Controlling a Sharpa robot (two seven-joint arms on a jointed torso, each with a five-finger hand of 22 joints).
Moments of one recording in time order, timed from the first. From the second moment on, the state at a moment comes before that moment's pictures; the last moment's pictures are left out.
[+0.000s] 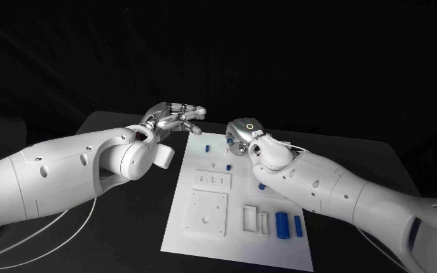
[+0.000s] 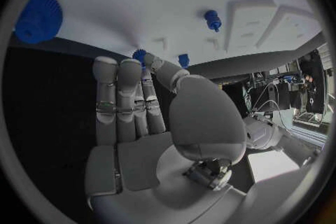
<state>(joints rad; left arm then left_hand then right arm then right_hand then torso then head) 1.40 -0.77 -0.17 1.46 -0.07 -0.32 0.29 1.32 -0.02 0.06 0.01 0.06 0.91 0.16 0.06 0.06 1.06 0.13 0.06 0.06 1.32 0.04 0.43 0.13 0.08 1.07 0.02 0.53 0.29 1.08 -0.34 0.14 0.97 -2.00 -0.43 -0.25 1.28 -0.13 0.62 -0.22 0.09 1.23 0.09 0.06 0.07 1.31 0.04 0.05 0.06 1.44 -0.04 0.91 0.52 0.10 1.46 -0.07 0.56 1.24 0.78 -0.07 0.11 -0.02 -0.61</state>
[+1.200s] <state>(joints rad) 1.40 -0.77 -0.17 1.45 -0.07 -0.32 0.28 1.32 -0.02 0.06 0.01 0.06 0.90 0.16 0.06 0.06 1.05 0.13 0.06 0.06 1.32 0.04 0.43 0.12 0.08 1.07 0.02 0.53 0.29 1.08 -0.38 0.14 1.00 -1.95 -0.44 -0.24 1.30 -0.20 0.62 -0.20 0.09 1.08 0.12 0.06 0.06 1.10 0.10 0.05 0.06 1.44 -0.01 0.88 0.48 0.14 1.46 -0.03 0.35 1.18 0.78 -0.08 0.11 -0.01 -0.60</state>
